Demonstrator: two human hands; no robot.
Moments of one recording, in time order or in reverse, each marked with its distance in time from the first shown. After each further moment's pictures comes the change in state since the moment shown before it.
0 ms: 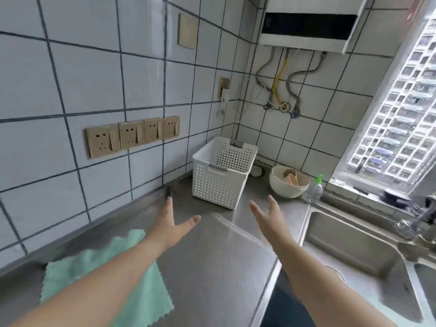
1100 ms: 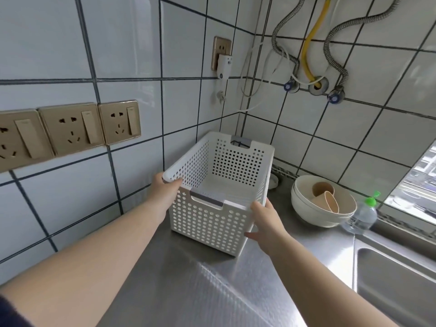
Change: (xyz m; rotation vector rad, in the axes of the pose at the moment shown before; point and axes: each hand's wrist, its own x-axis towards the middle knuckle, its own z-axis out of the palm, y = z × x) left_hand 0.341 0.014 0.062 -0.333 0.307 -0.144; right_hand 0.285 0.042 0.093 0.516 -0.215 0.324
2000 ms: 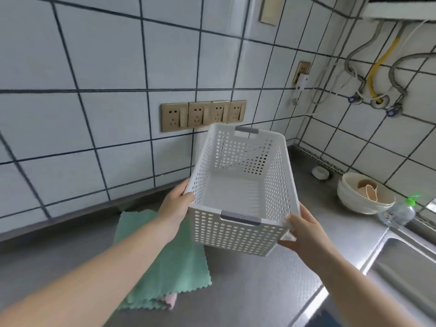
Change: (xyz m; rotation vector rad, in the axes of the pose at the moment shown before) left_hand -0.320 -0.023 -0.236 -0.199 0.019 -0.042; right_hand -0.308 0.031 0.010 -0.106 -0.368 -0.121
